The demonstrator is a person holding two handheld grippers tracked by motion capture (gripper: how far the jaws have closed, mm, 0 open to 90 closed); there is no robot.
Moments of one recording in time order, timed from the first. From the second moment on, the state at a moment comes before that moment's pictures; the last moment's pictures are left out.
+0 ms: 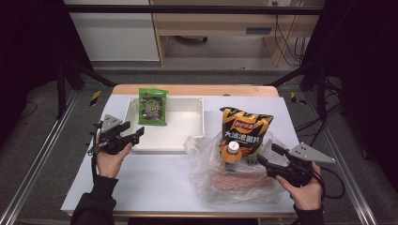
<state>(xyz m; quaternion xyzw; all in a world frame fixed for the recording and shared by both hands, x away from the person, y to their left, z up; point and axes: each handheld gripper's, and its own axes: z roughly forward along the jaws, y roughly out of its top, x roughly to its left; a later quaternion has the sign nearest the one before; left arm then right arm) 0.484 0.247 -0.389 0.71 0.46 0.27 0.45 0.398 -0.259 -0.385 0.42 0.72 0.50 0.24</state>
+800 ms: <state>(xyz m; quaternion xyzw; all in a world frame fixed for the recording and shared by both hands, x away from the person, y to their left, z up) 0.444 0.213 -0.399 0.74 0.41 0.26 0.47 0.439 -0.266 -0.374 0.46 0.67 0.51 0.27</state>
